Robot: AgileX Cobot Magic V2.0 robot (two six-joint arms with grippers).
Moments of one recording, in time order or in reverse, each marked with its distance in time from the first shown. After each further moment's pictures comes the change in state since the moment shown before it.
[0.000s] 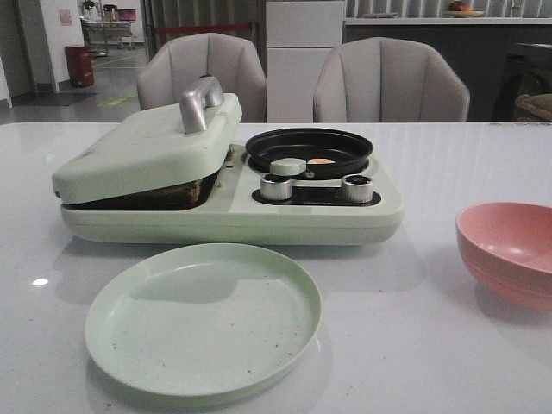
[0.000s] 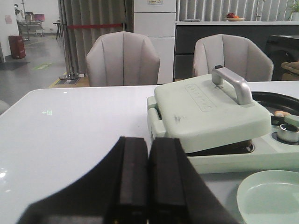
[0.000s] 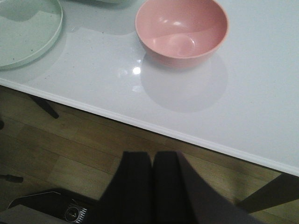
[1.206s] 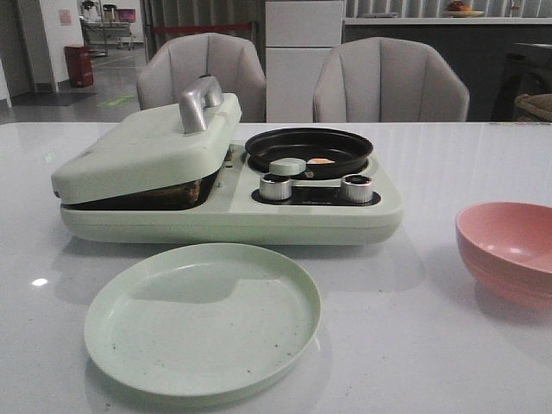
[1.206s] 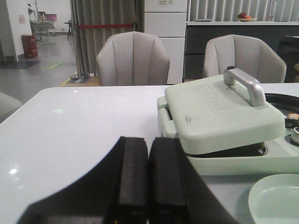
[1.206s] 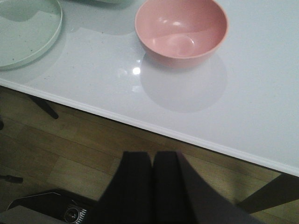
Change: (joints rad) left arm 0.042 0.000 0.000 0.002 0.000 -0.002; right arm -0.002 -0.009 0.000 -0.002 0.000 0.000
